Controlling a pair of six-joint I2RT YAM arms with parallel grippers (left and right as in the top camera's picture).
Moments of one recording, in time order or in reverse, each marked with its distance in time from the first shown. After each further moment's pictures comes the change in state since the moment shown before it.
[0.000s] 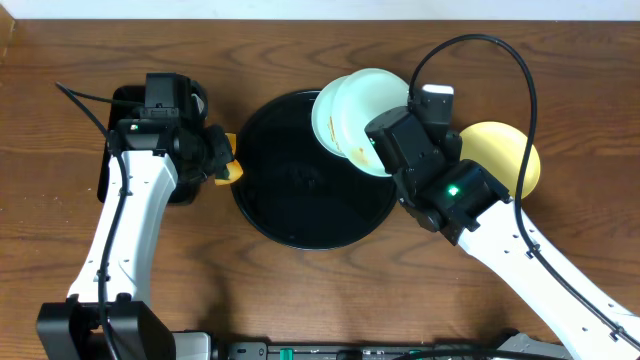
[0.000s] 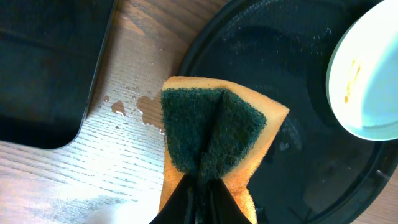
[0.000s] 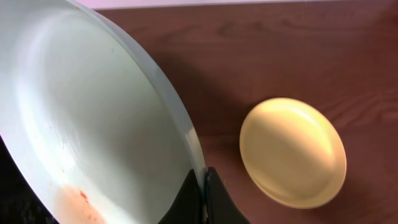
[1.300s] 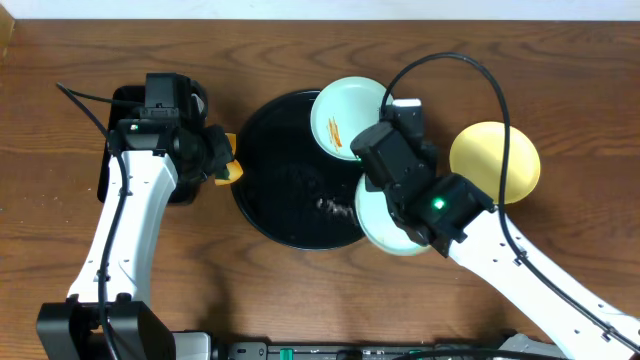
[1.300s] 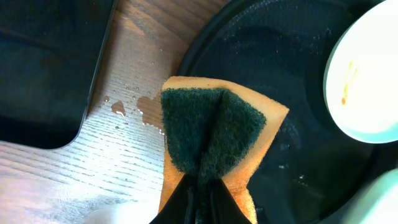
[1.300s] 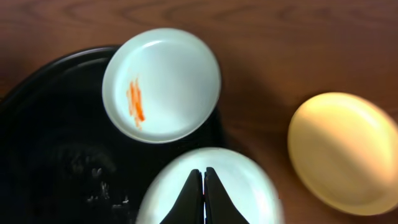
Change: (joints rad) left arm 0.000 0.000 0.000 0.000 0.000 0.000; right arm 0.066 -0.007 -0.074 0.074 -0.161 -0.035
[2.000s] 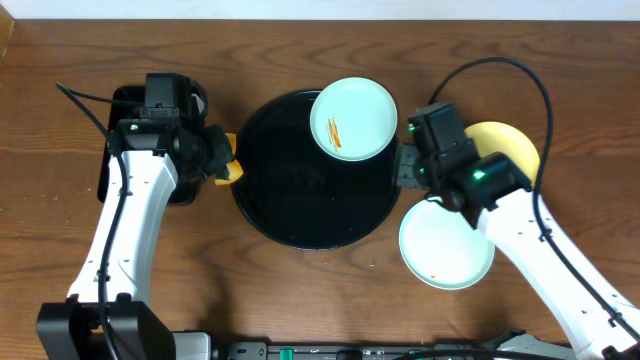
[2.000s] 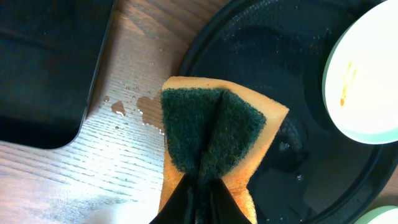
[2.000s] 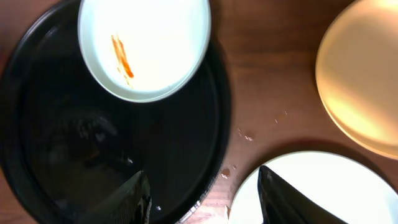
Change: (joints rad) left arm 0.000 0.000 0.000 0.000 0.000 0.000; right arm -0.278 0.002 -0.041 -0.095 -0.416 0.053
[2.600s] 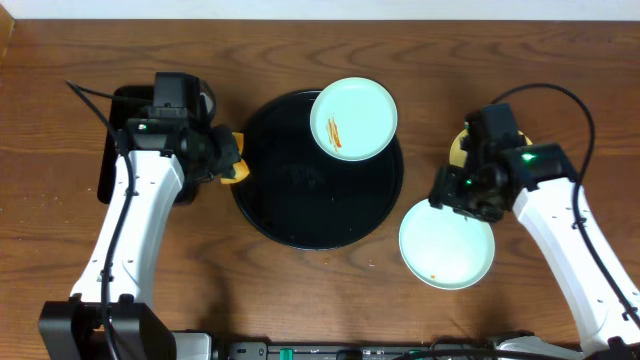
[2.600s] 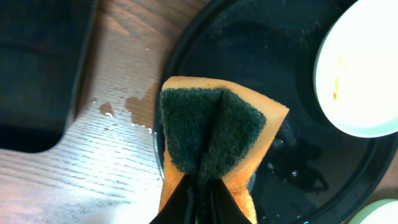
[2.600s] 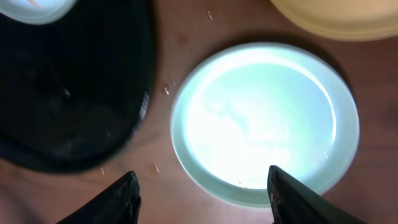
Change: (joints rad) left arm -0.042 0.000 0.000 0.014 0.000 0.000; right arm -0.257 0.000 -0.002 -0.367 -0.244 -0.103
